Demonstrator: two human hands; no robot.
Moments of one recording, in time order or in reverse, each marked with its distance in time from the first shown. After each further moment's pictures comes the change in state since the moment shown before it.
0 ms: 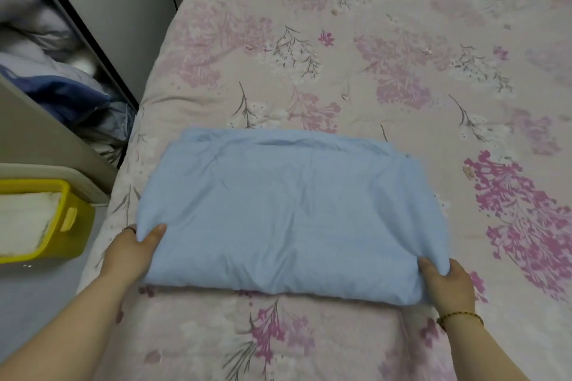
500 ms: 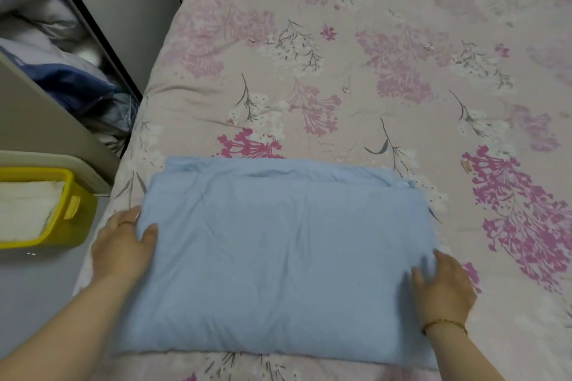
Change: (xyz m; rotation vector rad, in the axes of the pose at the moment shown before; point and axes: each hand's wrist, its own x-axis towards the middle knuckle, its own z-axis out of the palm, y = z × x) left_hand -0.008 -0.029 -0.001 0.337 0.171 0.184; right_hand -0.020 0.023 0.004 -0.572 0.113 -0.139
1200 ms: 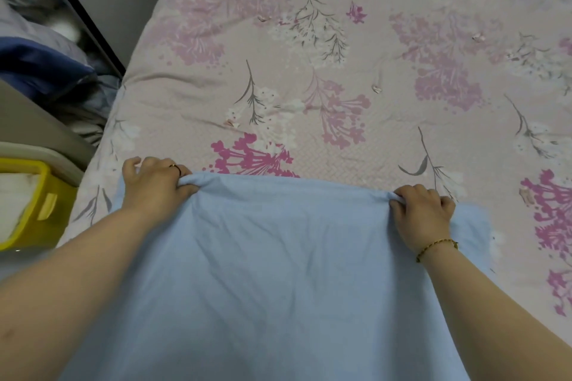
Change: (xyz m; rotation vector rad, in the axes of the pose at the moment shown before) left_hand 0.132 0.083 0.044 0.376 -0.027 0.408; right_hand 0.138 -0.135 0.039 -0.273 0.038 -0.541
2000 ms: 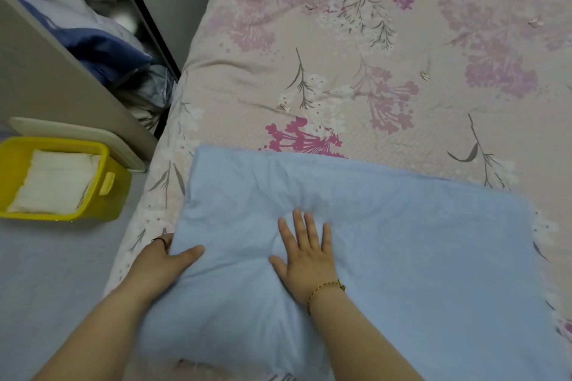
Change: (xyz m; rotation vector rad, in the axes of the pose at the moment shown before) left_hand -0.137 -0.064 0.004 -0.958 -0.310 -0.636; right_hand -0.130 -0.185 0.089 0.008 -0.315 -0.420
